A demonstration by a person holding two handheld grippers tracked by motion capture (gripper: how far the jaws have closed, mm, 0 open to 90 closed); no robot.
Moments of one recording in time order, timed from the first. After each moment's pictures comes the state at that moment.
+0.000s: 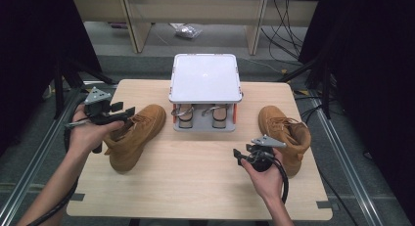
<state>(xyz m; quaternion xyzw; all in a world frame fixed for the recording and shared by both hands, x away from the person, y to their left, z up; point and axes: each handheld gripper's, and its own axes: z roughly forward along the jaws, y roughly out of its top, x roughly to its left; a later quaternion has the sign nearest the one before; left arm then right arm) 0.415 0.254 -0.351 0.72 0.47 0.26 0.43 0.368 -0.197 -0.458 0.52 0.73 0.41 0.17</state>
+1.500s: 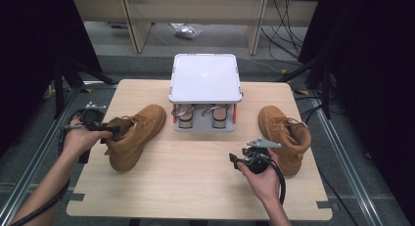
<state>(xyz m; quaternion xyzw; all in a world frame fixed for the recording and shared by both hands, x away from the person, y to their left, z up) 0.436 0.300 -0.412 0.75 0.56 0.19 0.30 0.368 -0.191 -0.467 0.50 0.75 0.40 0.14</state>
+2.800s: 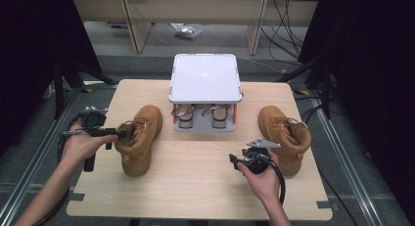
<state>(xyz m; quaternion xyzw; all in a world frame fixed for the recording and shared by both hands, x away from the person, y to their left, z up) 0.403 0.279 -0.387 0.73 0.58 0.15 0.33 0.369 -0.191 -0.470 0.50 0.75 0.40 0.15</state>
